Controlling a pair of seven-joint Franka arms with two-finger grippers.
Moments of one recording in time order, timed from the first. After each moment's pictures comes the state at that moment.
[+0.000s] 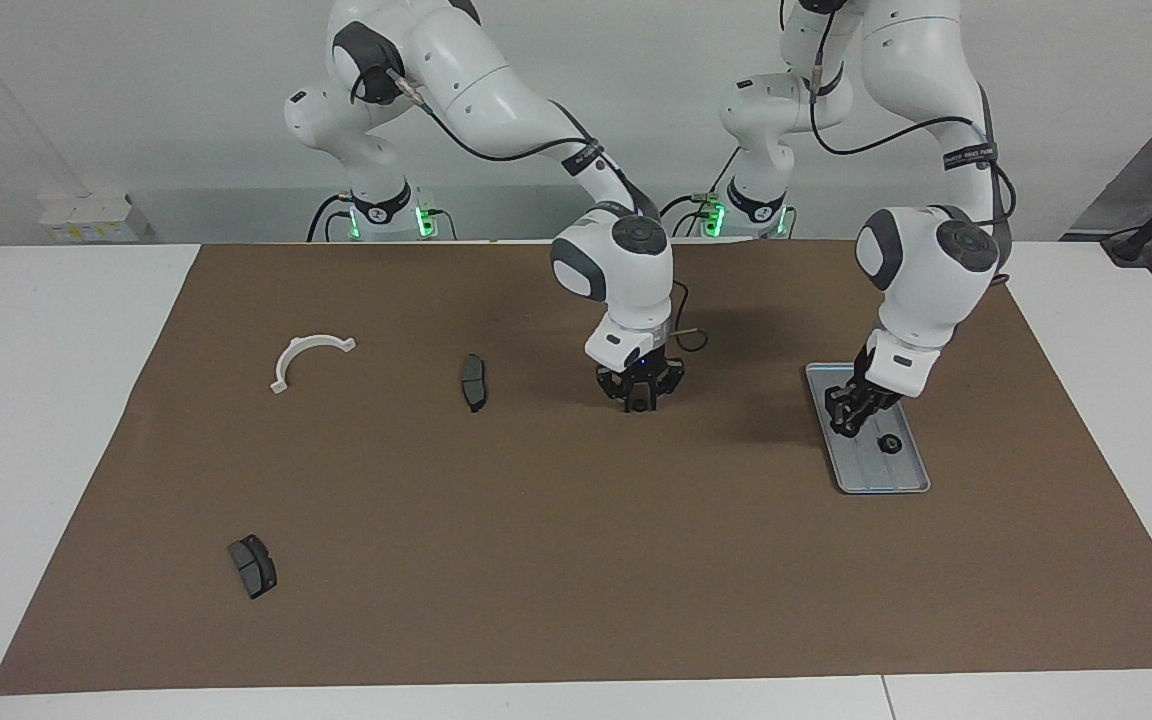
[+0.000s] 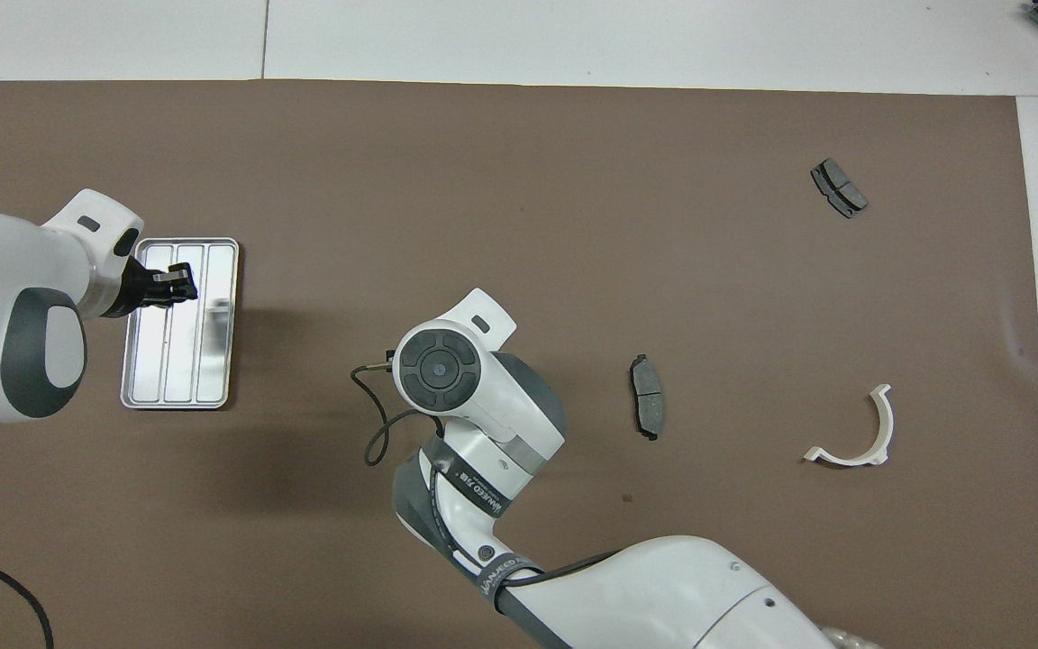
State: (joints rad) left arm 0.06 0.19 -0.15 -2.05 -0.03 2.36 -0.27; right arm 0.70 0.61 0.05 -1.60 -0.09 2.37 0.79
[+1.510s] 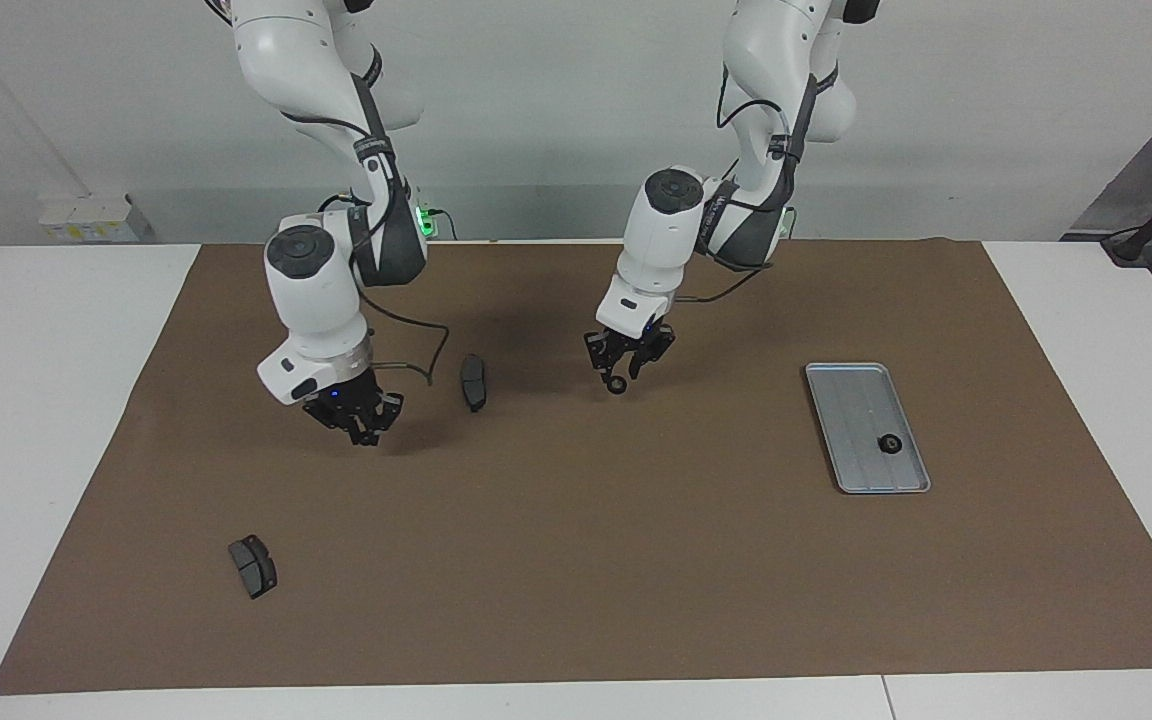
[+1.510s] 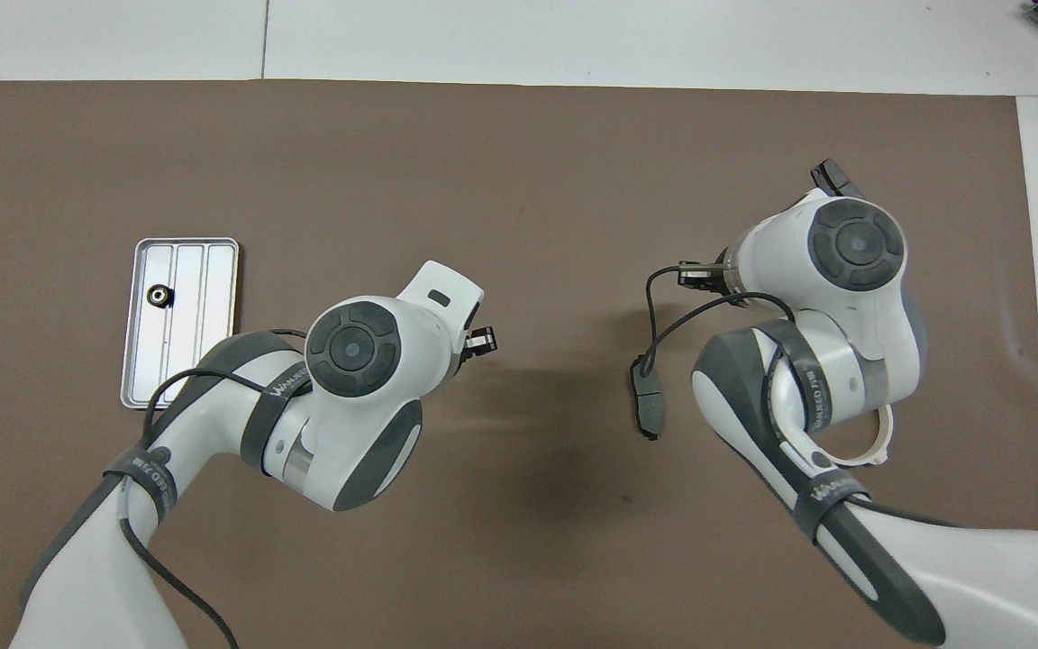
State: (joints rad) left arm -0.49 0.20 -0.16 -2.04 -0.03 2.40 -0.79; right arm 0.05 0.23 0.02 -2.04 -0.09 2.38 0.17
